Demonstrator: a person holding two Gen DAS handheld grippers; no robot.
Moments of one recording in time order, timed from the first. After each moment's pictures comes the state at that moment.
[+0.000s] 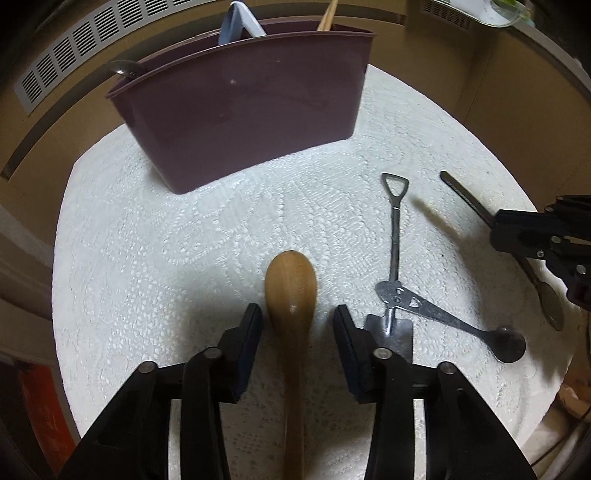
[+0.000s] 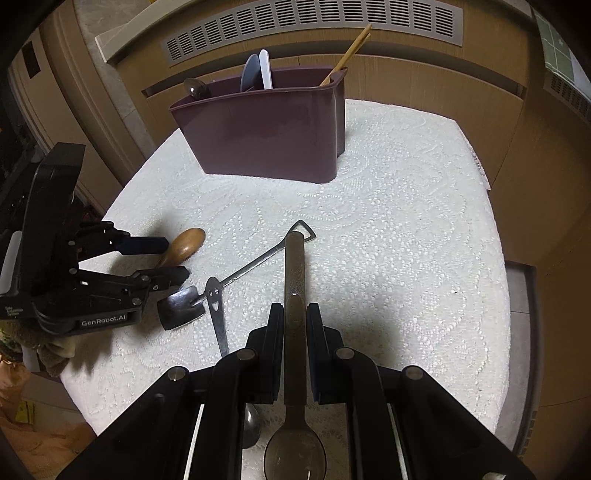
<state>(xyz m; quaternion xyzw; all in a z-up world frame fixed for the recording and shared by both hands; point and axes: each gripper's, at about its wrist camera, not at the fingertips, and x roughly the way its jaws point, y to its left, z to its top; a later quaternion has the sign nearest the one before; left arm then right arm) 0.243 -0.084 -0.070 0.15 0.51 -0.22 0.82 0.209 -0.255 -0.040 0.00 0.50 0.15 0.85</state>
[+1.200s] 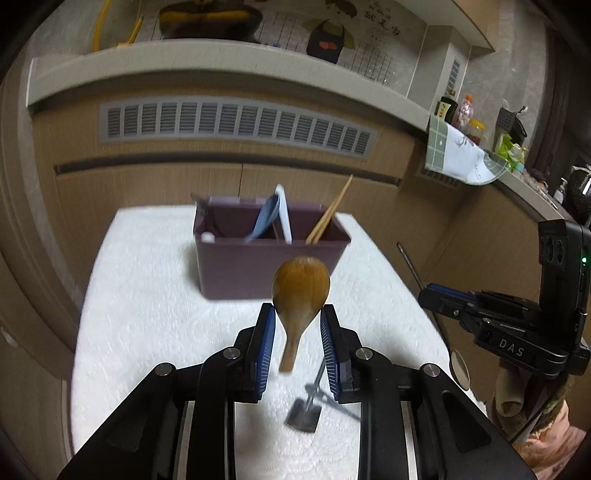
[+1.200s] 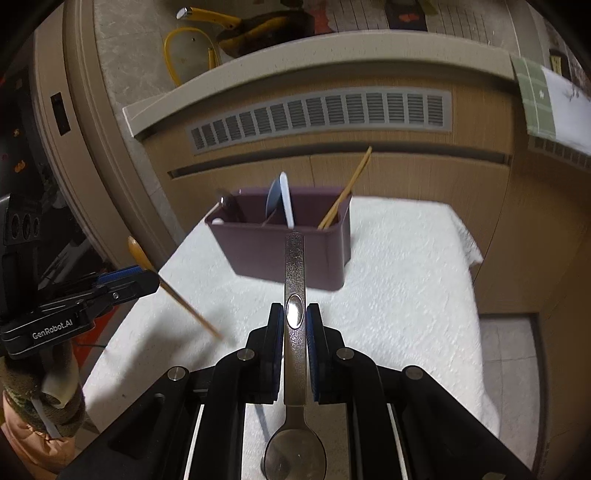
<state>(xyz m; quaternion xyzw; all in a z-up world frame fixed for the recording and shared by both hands) 0.210 -0.034 0.061 -0.05 0.33 -0.22 0.91 0.205 -0.260 0.059 0.03 0.35 0.15 0.93</state>
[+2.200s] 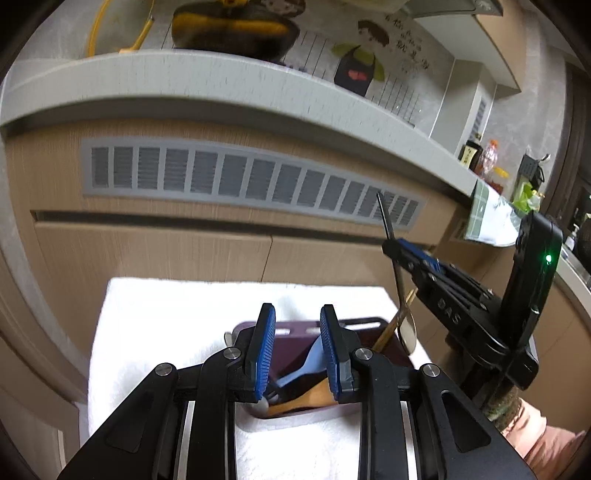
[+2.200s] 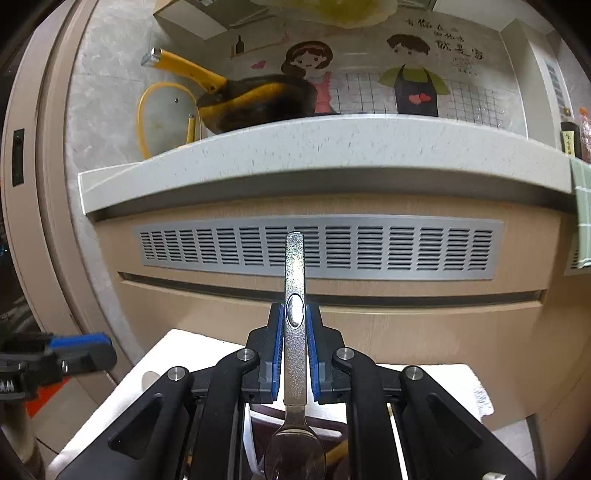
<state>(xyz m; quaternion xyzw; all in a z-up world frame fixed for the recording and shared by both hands) 0.369 -0.004 0.079 -0.09 0.31 -0.22 0.92 0.388 -0.216 0.073 0.01 0.19 0.11 0.98</state>
